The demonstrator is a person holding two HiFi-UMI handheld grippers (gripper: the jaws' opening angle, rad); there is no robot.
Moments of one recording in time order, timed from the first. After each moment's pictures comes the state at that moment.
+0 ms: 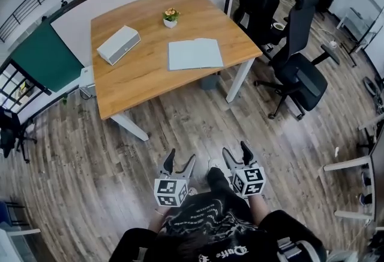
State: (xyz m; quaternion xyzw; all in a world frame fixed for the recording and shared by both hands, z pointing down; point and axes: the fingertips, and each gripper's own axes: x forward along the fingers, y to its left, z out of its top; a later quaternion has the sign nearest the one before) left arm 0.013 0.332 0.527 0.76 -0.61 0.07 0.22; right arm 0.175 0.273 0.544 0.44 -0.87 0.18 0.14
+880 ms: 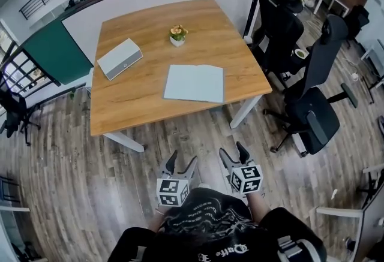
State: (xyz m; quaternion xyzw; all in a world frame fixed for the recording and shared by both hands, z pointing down) left arm 0.058 0.124 0.538 0.70 -0.67 0.07 0.22; right arm 0.188 0.038 0.558 0.34 -0.91 0.18 0.16
